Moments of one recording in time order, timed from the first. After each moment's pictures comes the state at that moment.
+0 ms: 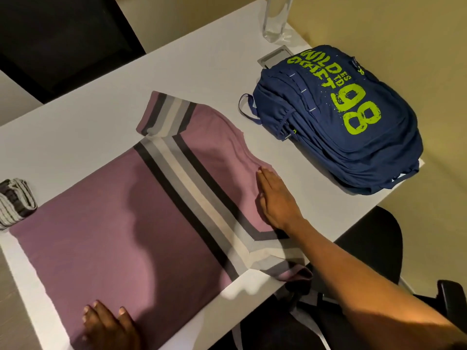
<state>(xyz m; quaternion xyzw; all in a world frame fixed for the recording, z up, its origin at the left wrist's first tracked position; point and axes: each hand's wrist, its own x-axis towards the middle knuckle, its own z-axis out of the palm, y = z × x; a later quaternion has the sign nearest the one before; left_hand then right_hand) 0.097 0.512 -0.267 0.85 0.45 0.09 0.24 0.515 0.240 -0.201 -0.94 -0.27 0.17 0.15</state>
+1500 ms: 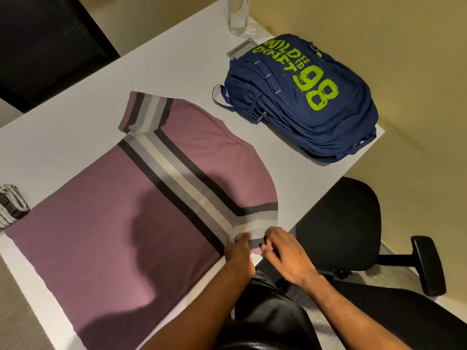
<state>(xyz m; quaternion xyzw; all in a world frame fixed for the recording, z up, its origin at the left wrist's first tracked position) 0.317 0.280 -0.180 0.30 0.65 -0.19 0.68 0.329 0.121 -0.183 -0.92 -0.23 0.21 0.25</state>
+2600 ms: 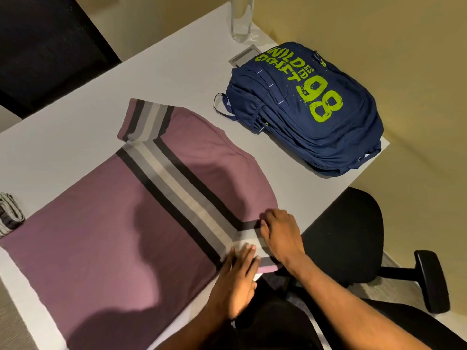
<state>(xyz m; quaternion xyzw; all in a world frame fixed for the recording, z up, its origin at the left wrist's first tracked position) 0.259 0.311 -0.222 0.95 -0.13 -0.20 0.19 0.410 0.169 -0.171 -0.97 -0.18 0.12 0.14</state>
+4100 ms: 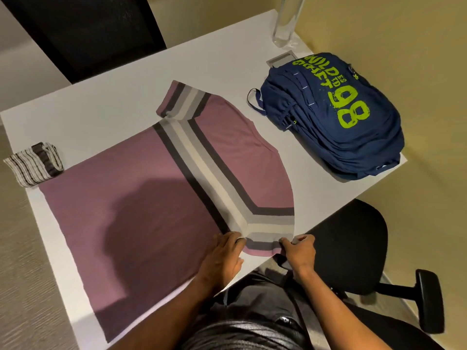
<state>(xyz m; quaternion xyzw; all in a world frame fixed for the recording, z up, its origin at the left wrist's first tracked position) 0.227 0.365 -0.191 0.96 -0.04 -0.10 0.25 0.338 0.150 -0.183 -0.84 0.29 0.23 0.38</state>
